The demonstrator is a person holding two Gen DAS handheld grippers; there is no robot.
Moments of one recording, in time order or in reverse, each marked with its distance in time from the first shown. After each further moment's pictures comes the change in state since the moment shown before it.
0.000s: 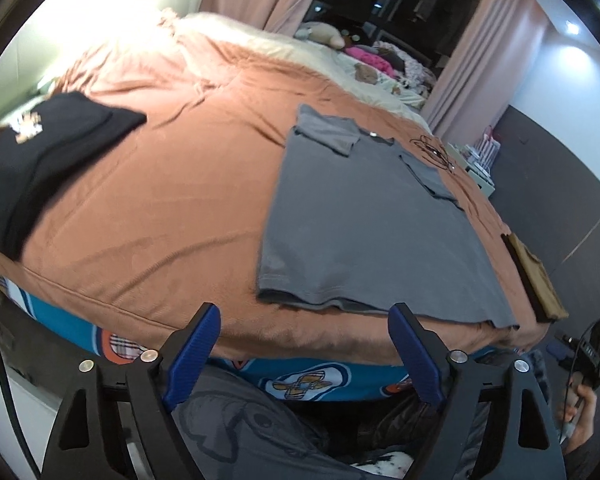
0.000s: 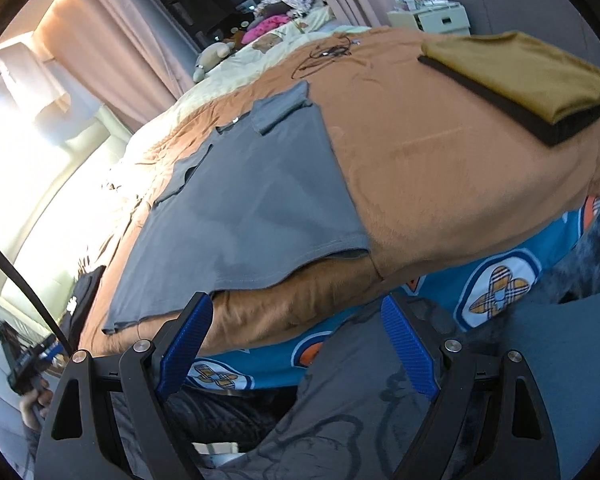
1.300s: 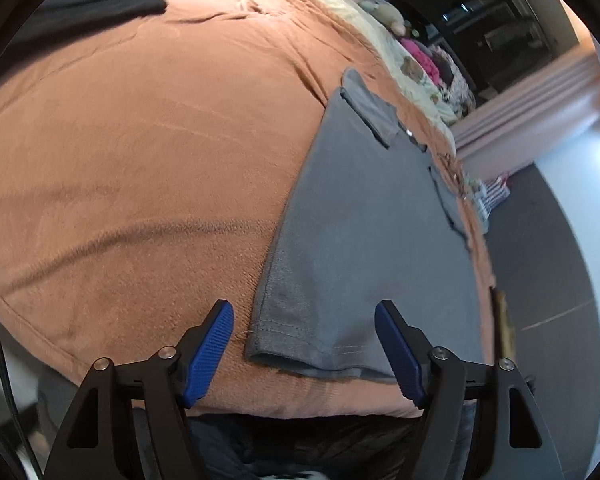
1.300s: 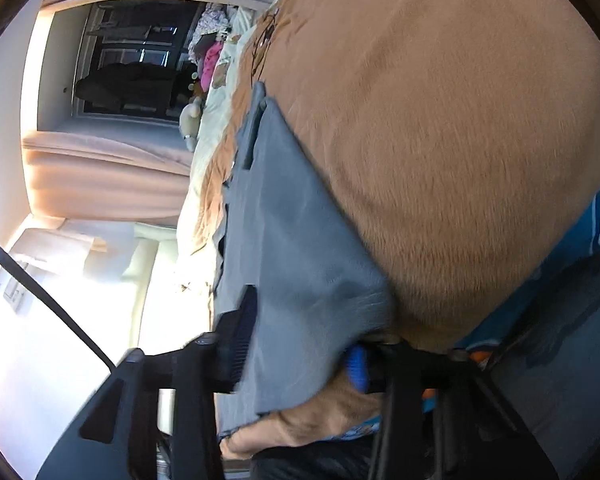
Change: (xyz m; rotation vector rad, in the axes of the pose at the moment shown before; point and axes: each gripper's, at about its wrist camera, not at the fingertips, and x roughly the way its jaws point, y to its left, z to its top) left arm 0.092 0.060 0.022 -0.348 0.139 -0.138; right arm 0.120 -0.101 0.037 0.572 -0.012 0.332
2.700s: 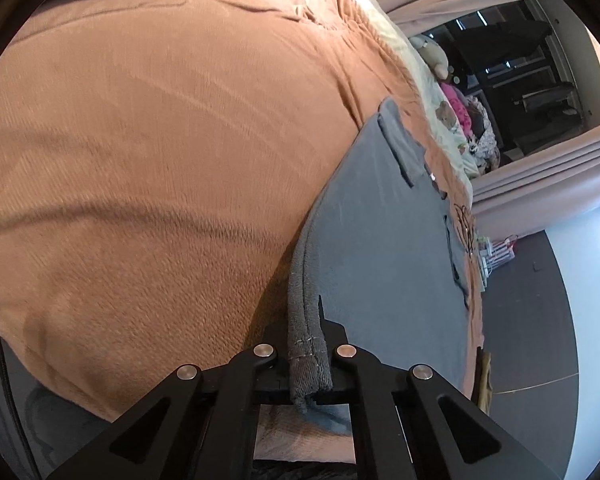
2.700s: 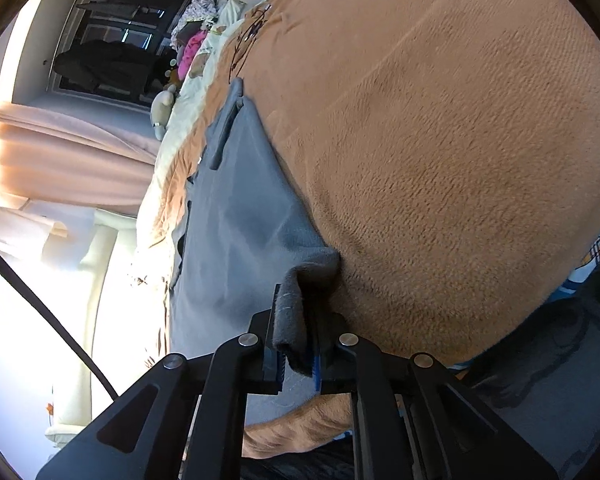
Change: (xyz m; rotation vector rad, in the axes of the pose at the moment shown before) left arm 0.010 0.006 0.004 -0.208 -0.095 0.020; right arm 0.033 0.036 0.011 -0.054 0.013 -0.146
